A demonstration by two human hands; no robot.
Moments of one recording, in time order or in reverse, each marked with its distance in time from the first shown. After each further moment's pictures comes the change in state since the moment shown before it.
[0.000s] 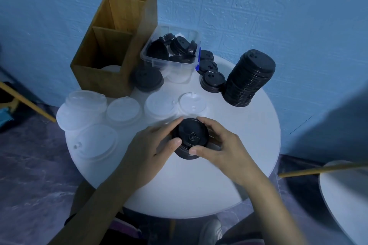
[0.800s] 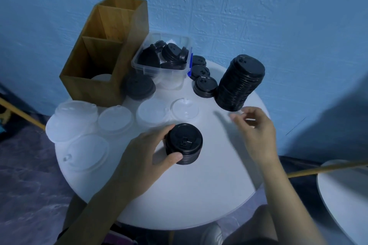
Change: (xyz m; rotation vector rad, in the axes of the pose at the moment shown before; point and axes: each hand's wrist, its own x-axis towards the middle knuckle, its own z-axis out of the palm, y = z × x) left_hand 0.004 0.006 0.003 0.091 0.015 0.003; right_hand 0.027 0.036 -0.061 0.013 0.627 0.114
